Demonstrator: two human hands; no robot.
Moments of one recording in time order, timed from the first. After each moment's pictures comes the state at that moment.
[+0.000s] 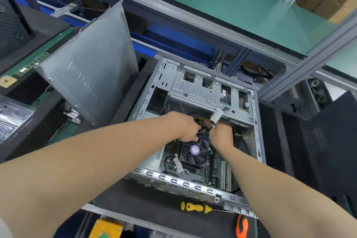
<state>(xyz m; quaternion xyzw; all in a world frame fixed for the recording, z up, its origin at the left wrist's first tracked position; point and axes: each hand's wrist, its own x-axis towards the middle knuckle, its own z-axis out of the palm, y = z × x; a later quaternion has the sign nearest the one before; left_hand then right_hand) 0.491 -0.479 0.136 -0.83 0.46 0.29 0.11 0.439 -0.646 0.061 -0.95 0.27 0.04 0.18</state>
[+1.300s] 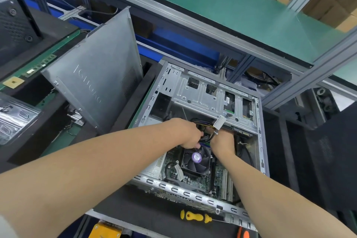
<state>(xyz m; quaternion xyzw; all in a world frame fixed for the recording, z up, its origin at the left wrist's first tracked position) 0.496 -0.483 0.129 -0.83 0.45 0.31 0.10 0.440 -0.637 0.069 -0.95 0.28 0.07 0.14</state>
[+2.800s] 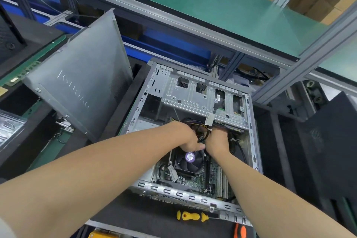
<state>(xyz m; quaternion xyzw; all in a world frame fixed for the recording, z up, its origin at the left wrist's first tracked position) 0.483 -0.503 0.144 -0.83 0.39 0.38 0.12 0.433 -0.639 0.072 -0.94 0.27 0.03 0.20</state>
